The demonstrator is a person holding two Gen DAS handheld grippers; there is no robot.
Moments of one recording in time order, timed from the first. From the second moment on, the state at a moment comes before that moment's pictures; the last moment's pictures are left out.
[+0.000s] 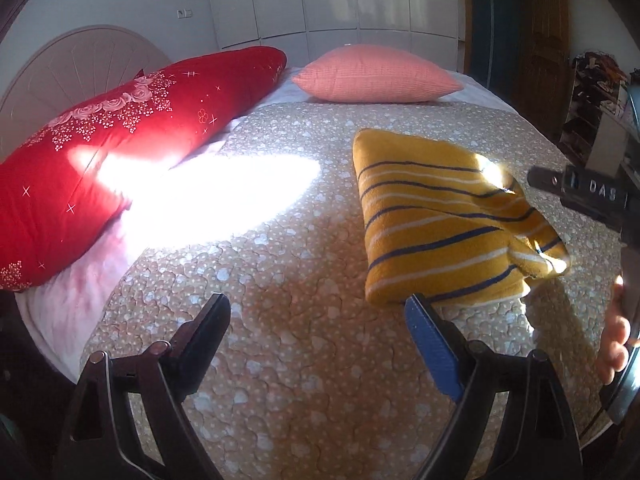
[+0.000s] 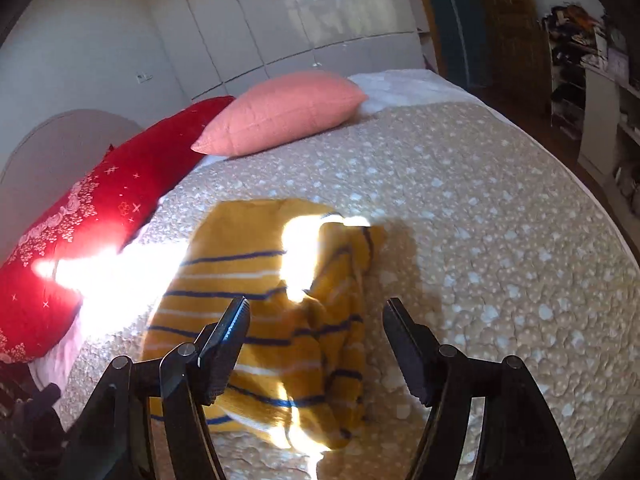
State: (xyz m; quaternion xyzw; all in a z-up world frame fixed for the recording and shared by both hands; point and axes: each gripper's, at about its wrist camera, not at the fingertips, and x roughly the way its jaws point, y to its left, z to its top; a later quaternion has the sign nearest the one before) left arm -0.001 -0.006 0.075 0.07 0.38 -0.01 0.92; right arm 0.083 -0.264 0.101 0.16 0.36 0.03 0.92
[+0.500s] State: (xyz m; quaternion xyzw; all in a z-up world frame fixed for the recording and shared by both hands) left arm -0.002 0.013 0.069 0.08 0.39 0.01 0.92; right arm 0.214 -0.159 0.060 0.03 0.49 0.09 0.87
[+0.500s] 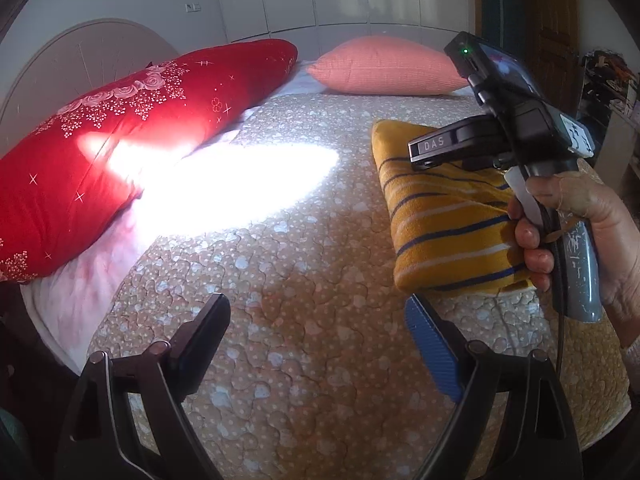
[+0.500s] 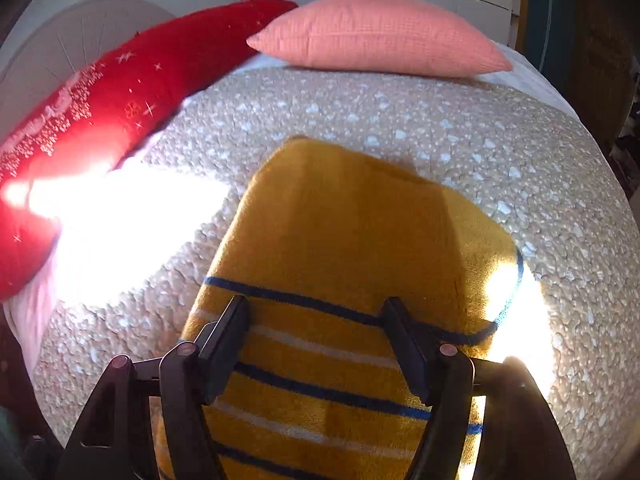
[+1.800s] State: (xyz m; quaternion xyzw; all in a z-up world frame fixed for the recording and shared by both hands) left arm -0.130 -0.012 0.076 0.09 0.33 -0.02 0.94; right arm -0.089 -0.228 0.046 -0.02 0.43 -0.09 0.90
